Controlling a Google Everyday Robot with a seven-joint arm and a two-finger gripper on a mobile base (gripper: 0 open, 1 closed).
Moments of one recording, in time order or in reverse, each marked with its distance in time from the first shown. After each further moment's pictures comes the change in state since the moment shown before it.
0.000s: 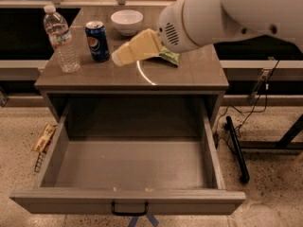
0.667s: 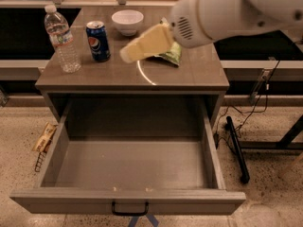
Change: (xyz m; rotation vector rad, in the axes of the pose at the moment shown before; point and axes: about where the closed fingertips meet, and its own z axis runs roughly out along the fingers) arm 0.000 -0.010 -0.016 -0.023 -0.005 -0.024
